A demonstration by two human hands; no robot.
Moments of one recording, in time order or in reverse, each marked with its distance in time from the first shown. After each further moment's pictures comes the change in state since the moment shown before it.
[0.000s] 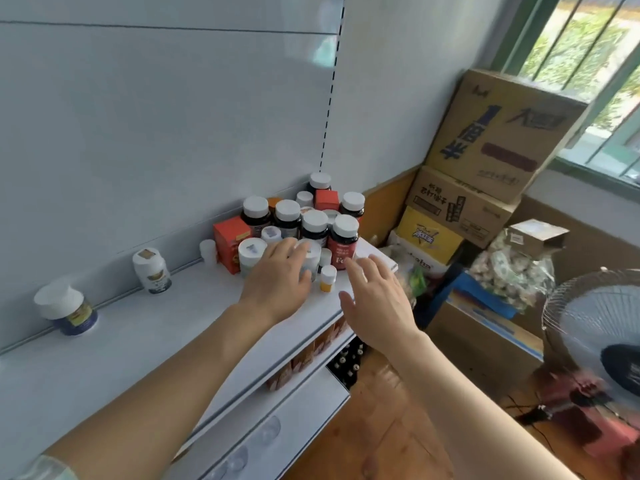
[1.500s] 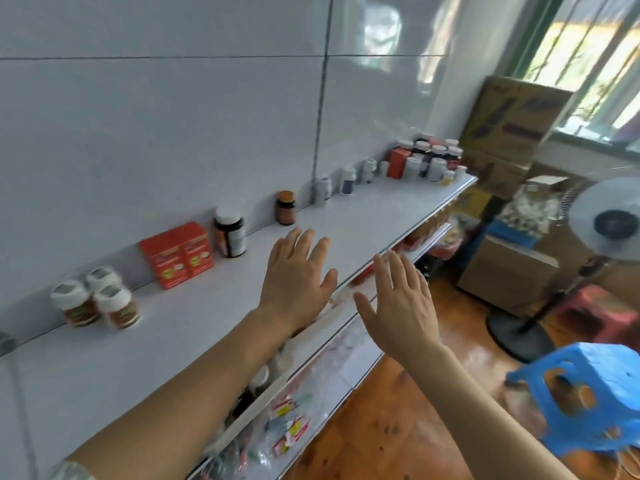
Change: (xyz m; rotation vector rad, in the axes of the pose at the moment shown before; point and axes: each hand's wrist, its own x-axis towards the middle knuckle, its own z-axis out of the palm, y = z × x) left_hand -0.631 -0.246 -0.305 0.147 0.109 0.095; right_hand -0.433 -0.623 -0.041 -0.060 0.098 0.183
